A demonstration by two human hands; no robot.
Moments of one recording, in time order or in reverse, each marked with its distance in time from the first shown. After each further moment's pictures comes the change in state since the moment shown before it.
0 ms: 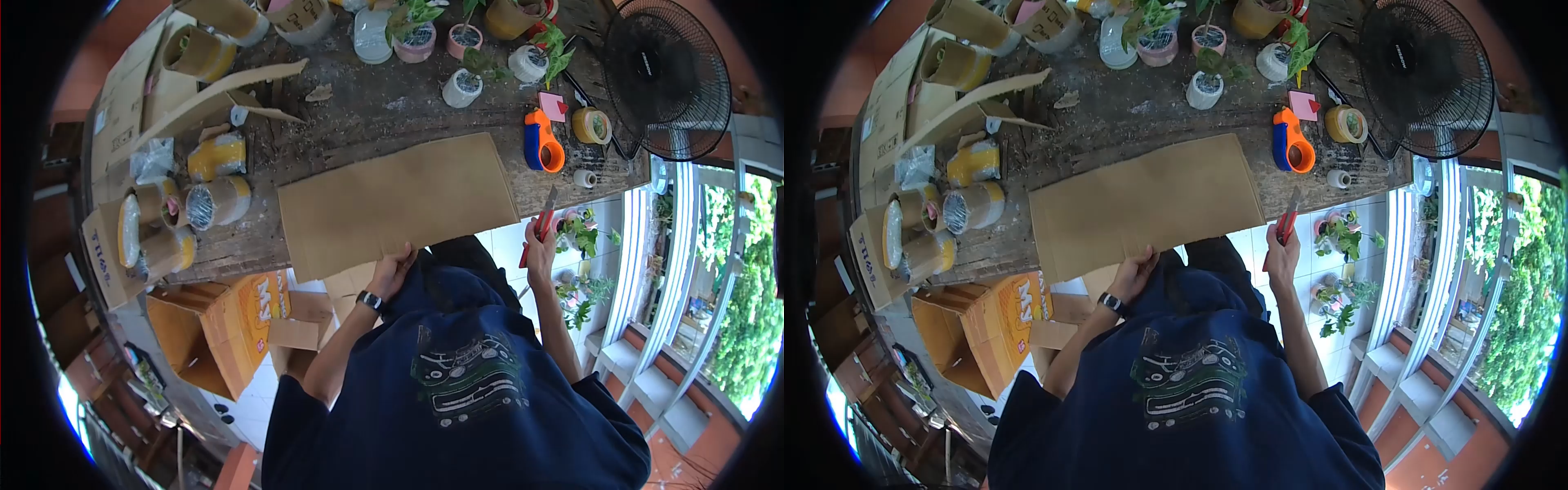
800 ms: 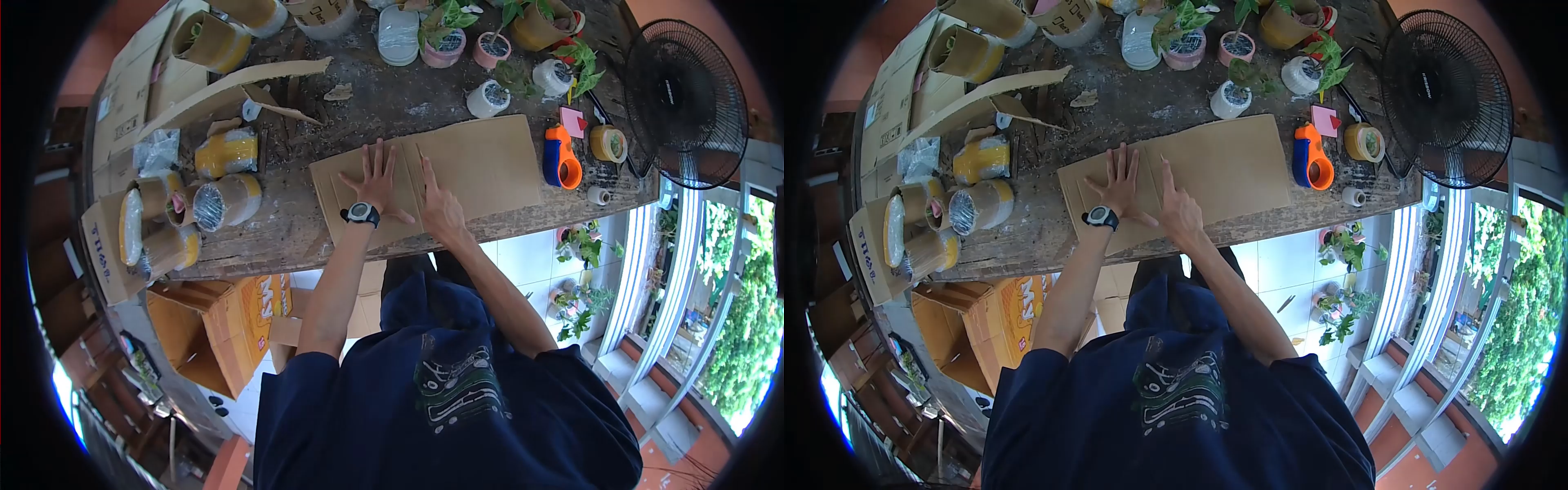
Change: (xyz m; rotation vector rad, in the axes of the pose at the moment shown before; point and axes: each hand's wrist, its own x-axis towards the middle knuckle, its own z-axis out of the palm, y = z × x) left_hand 0.082 0.170 0.080 2.334 0.232 0.408; right_hand -0.002 -0.086 0.223 -0.620 -0.464 -0.530
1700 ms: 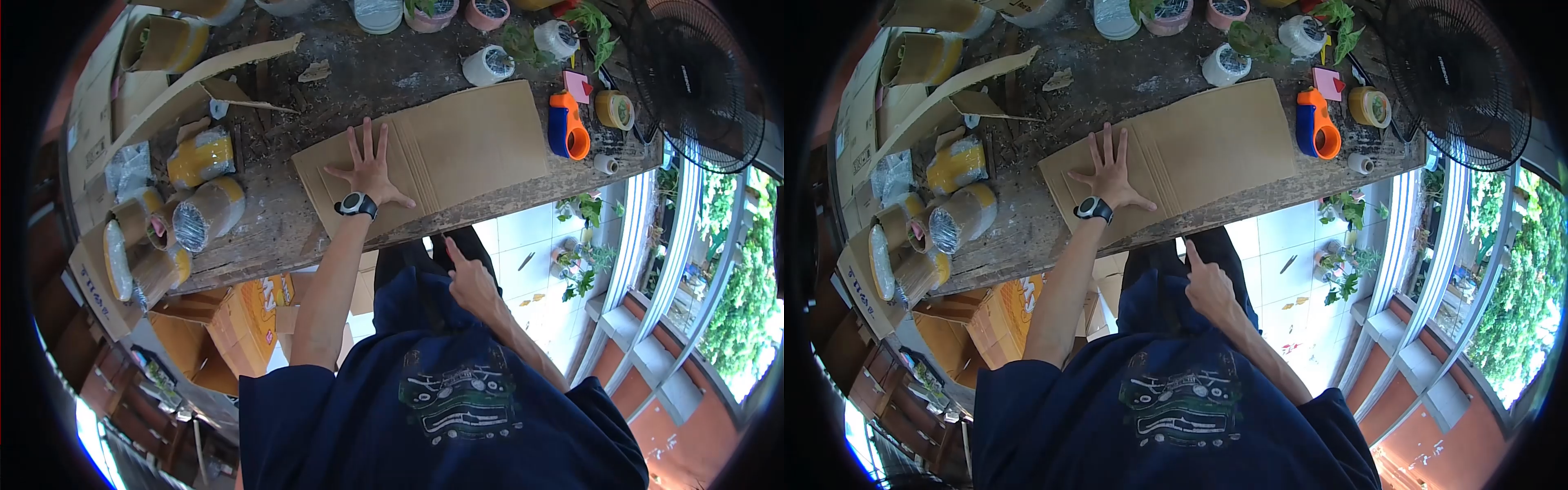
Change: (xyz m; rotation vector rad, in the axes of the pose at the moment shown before) left_hand 0.004 -0.003 0.009 -0.076 0.013 -0.008; right_hand -0.129 -0.006 -0.026 0.023 -0.346 0.324
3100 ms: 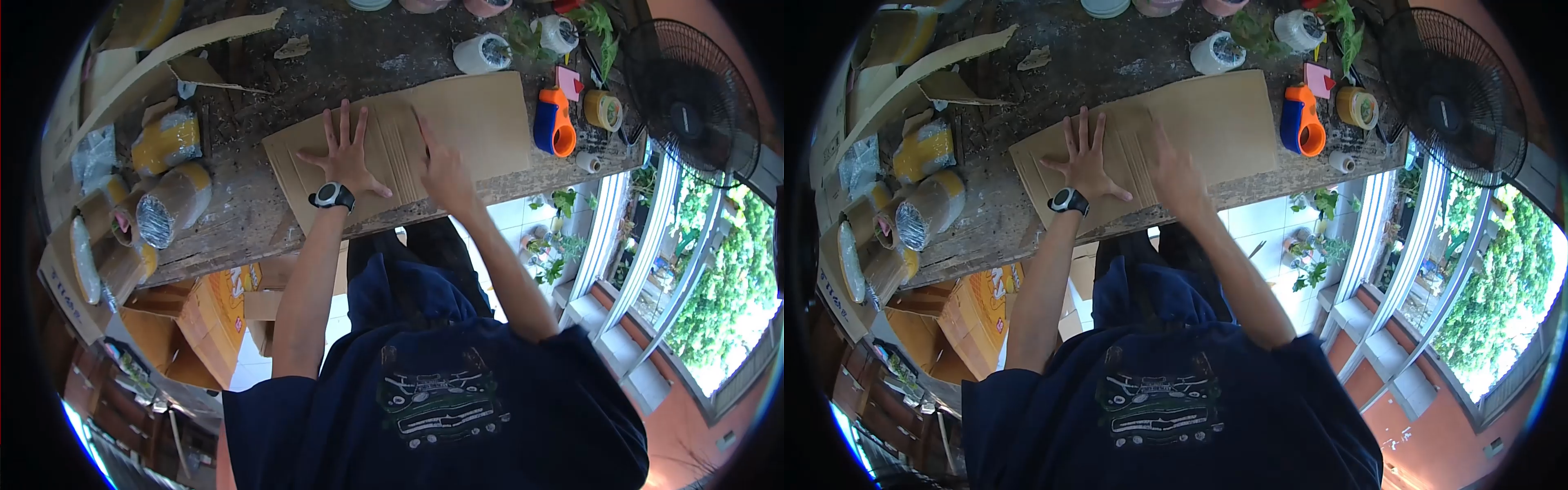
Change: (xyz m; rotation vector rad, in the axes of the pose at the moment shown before) left_hand 0.000 0.003 -0.008 -0.050 0.008 -0.021; right_hand 0.131 -0.036 -0.060 -0.079 0.255 -0.138
